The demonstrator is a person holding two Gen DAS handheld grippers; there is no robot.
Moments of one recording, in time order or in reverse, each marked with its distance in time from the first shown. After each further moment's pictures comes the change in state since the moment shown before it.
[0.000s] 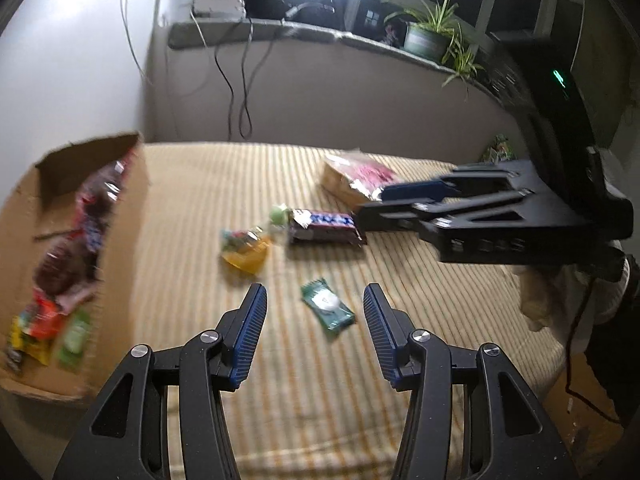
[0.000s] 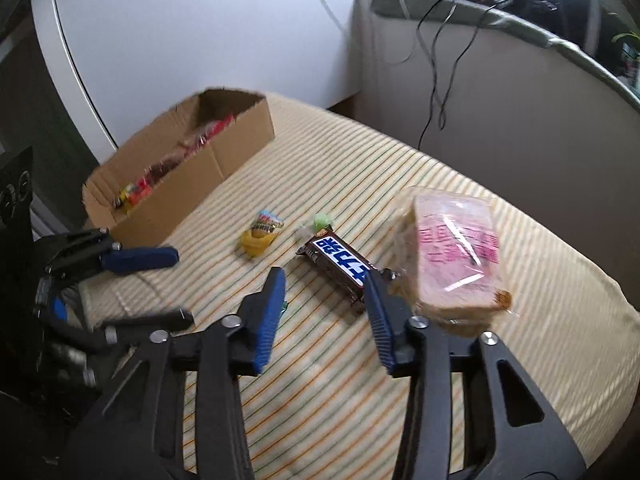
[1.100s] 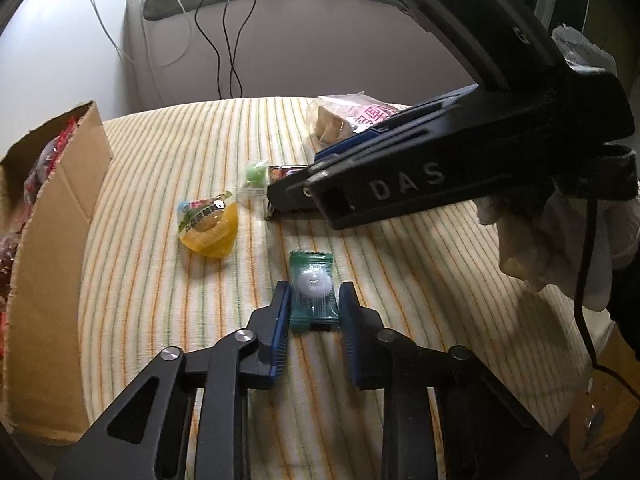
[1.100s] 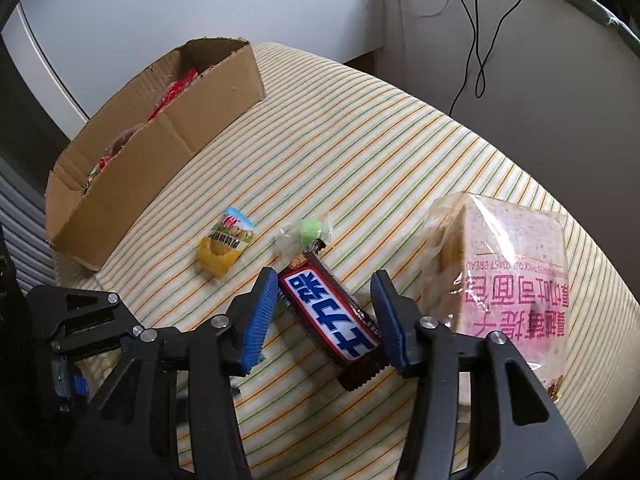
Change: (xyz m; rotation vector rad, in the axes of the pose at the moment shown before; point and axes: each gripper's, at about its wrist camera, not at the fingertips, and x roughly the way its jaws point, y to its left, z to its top) left arm 0.063 -0.014 -0.001 0.065 0.117 0.054; right arm 0.079 -0.014 0.025 -0.038 0.155 0.082
